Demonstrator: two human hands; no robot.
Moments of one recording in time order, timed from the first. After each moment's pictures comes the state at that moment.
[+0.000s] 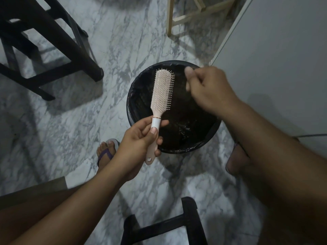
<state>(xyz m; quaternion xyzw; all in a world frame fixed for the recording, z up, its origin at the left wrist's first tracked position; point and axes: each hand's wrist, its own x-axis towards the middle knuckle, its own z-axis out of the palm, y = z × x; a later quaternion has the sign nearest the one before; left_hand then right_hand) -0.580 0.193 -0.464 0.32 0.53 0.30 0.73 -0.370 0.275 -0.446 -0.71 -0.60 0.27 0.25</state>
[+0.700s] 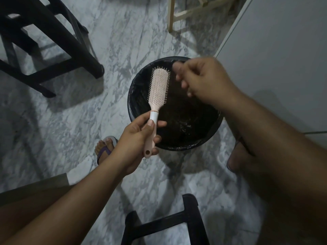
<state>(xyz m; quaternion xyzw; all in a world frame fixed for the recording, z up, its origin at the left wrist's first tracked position) -0.586 0.202 -0.474 0.27 0.54 0.28 0.75 -0.384 0.280 -0.428 -0.65 -0.55 0.44 0.31</state>
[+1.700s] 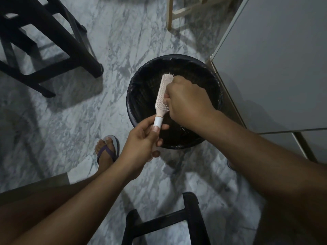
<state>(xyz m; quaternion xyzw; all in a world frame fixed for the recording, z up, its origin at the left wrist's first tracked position) -0.575 0.185 -0.471 0.34 0.58 0.26 0.70 -0.420 0.252 -0.449 -0.64 -0.74 0.18 0.06</state>
